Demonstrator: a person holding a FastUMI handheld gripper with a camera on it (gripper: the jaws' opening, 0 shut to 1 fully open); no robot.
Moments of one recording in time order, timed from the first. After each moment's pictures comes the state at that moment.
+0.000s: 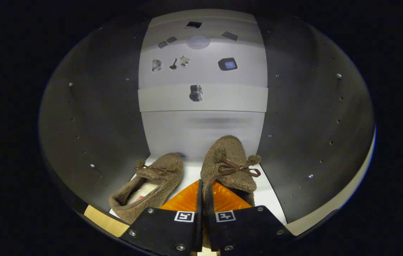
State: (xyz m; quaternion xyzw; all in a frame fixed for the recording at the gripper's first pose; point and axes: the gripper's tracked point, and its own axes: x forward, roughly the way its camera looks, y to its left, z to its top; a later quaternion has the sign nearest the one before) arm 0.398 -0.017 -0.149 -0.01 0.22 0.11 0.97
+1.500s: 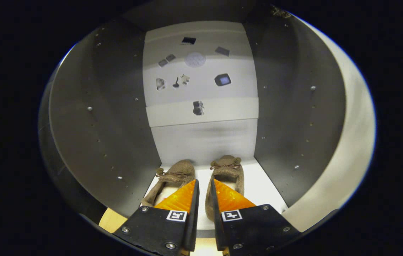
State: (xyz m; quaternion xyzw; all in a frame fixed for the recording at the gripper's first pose) arm 0.329 -0.011 -0.094 0.05 0.18 0.09 0.98
